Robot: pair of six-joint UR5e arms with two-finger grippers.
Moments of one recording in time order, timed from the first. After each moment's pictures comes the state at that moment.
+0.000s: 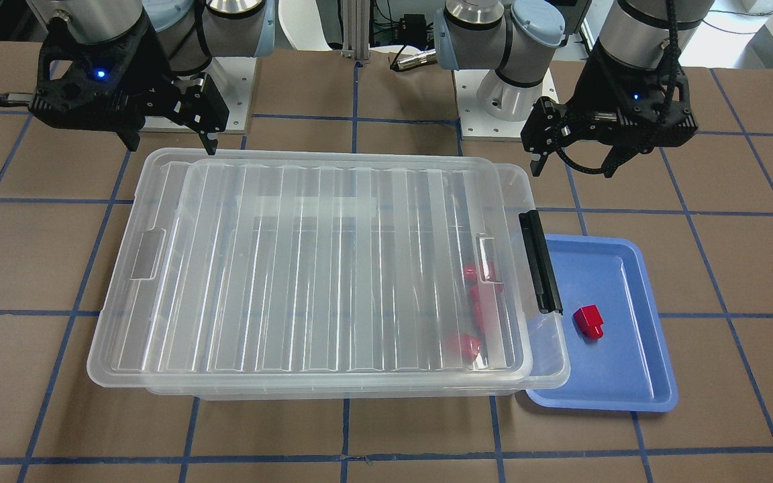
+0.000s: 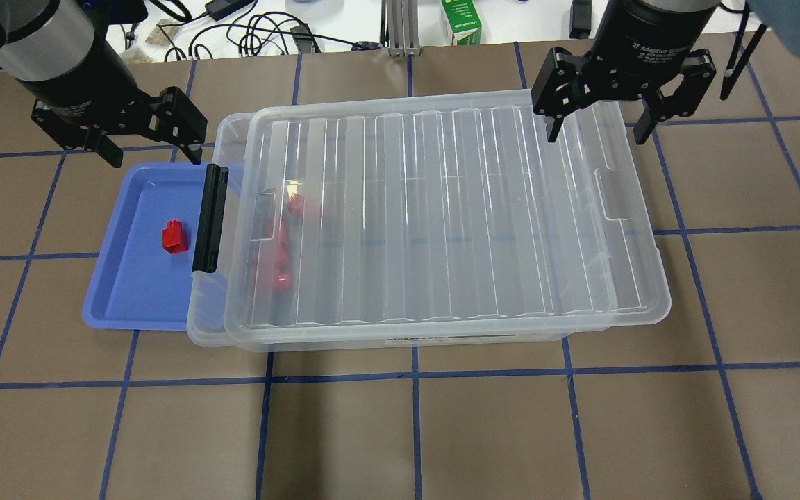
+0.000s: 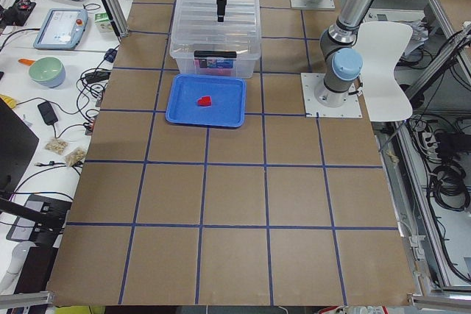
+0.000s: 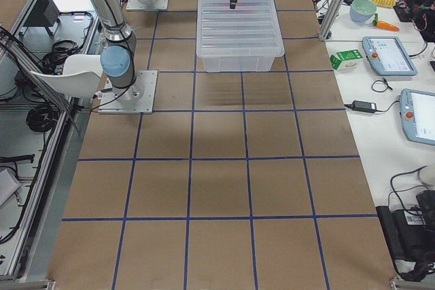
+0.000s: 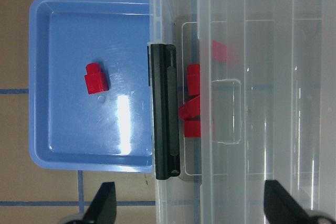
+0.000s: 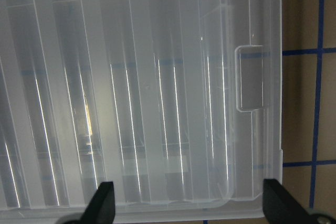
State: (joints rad) left arm -1.51 -1.53 -1.57 -1.54 1.58 0.07; right arm 1.63 -1.53 1.41 -1.42 -1.54 0.12
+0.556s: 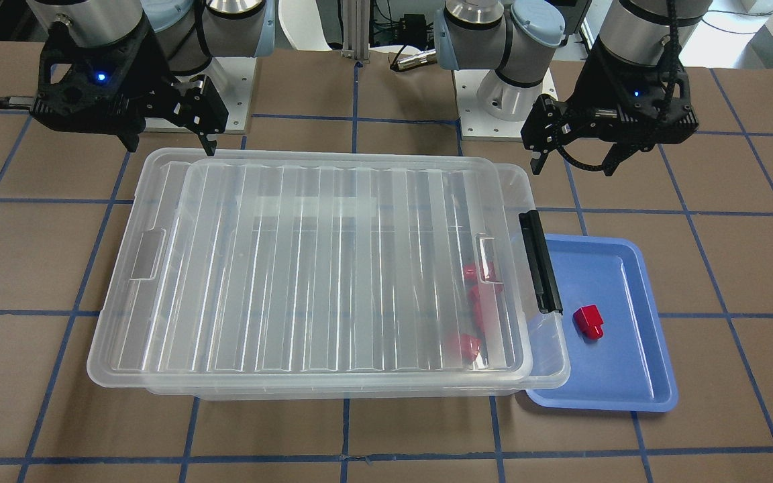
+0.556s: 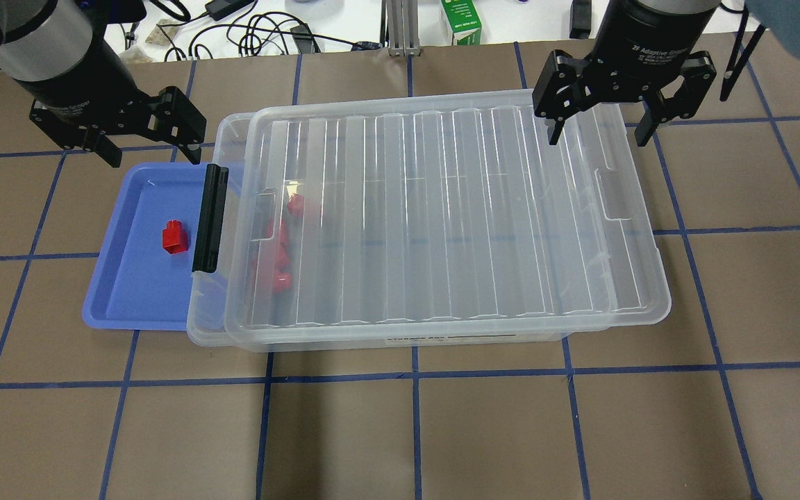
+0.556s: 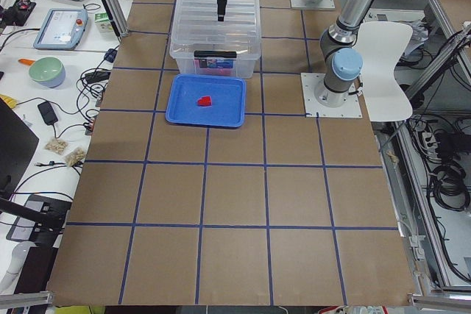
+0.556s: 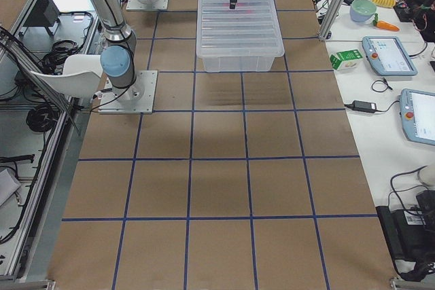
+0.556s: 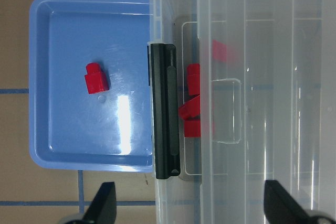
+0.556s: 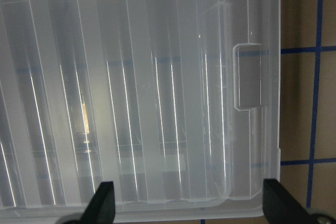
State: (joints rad) left arm -1.51 -1.52 -1.58 -1.54 1.58 0.07; right arm 1.62 -1.52 1.41 -1.42 -1.54 0.11
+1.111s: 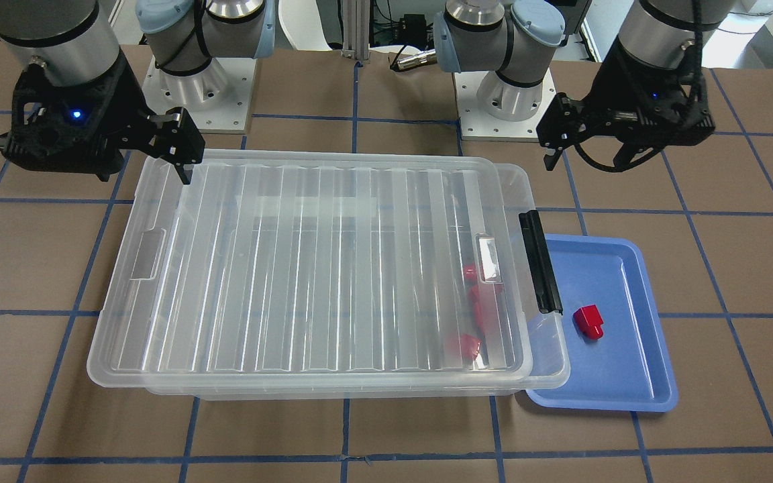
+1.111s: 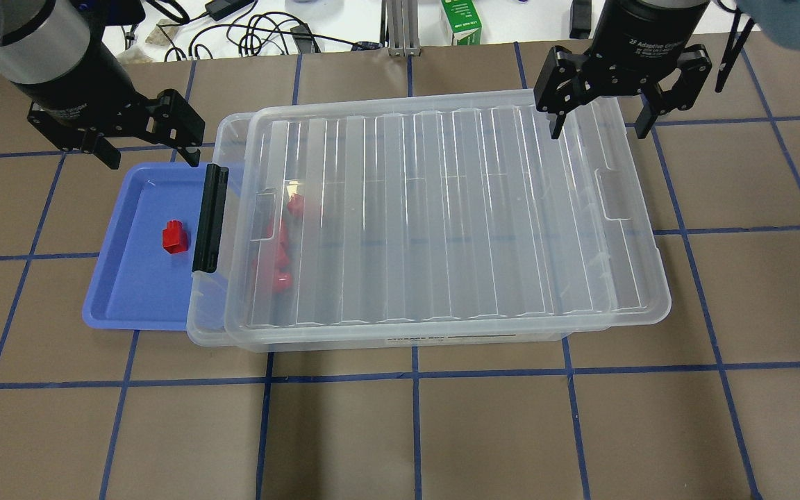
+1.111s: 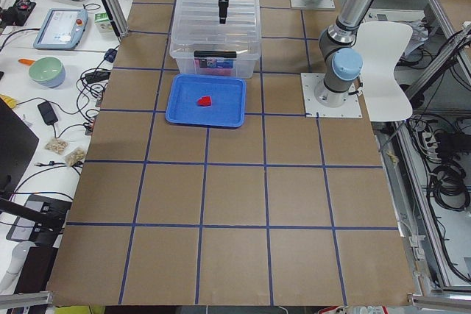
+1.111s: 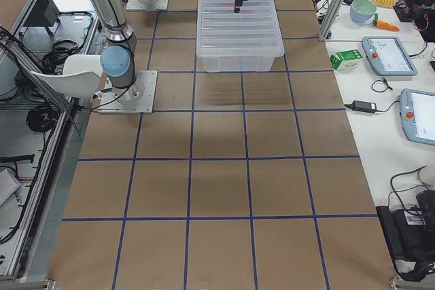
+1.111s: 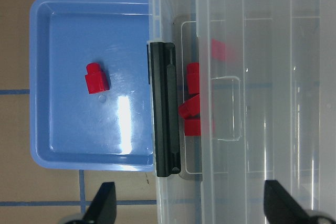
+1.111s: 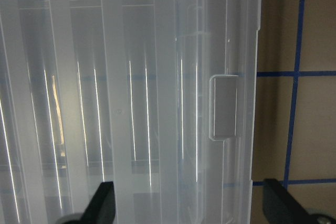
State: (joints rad) left arm -1.42 -1.51 -1.59 -1.60 1.56 0.14; right arm 1.59 -1.46 1.37 -1.45 -1.59 0.03
